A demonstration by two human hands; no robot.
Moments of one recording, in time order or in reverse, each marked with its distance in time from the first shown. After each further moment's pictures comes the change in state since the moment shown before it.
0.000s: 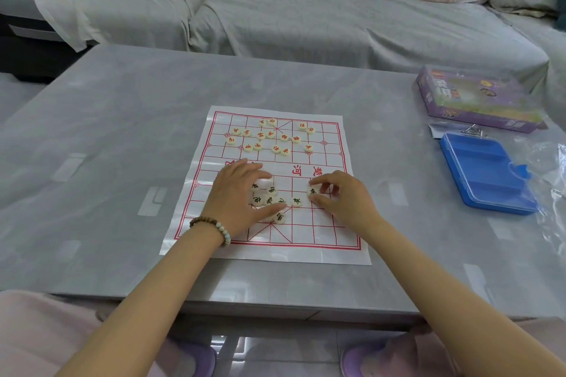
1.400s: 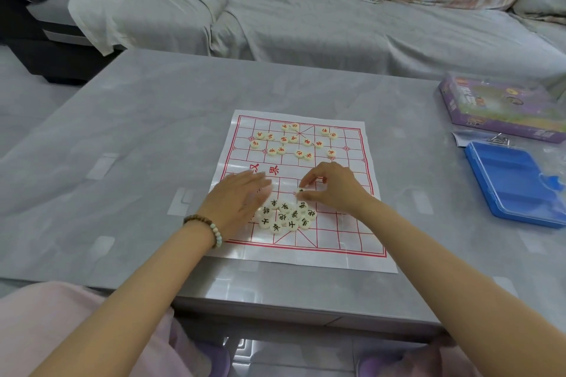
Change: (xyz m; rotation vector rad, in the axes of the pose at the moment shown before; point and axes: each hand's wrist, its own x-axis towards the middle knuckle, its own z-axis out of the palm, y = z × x) left_hand -0.015 -0.044 -0.018 -0.016 -0.097 0.060; right_hand 0.037 -0.049 0.014 -0.039 -0.172 -0.155
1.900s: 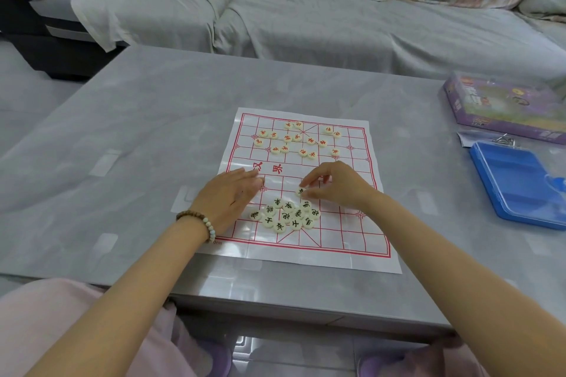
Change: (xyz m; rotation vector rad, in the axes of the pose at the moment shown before) left_hand -0.002 -0.019 -0.004 -0.025 0.033 -0.053; right_hand 0.003 0.001 -0.005 0.148 -0.092 0.007
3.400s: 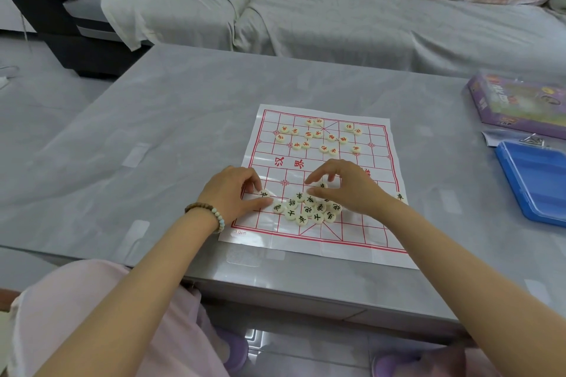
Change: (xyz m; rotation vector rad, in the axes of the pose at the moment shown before) left_hand -0.018 -0.013 -0.018 -0.094 0.068 -0.116; right_hand -0.013 -0.027 0.016 -0.004 0.035 -0.080
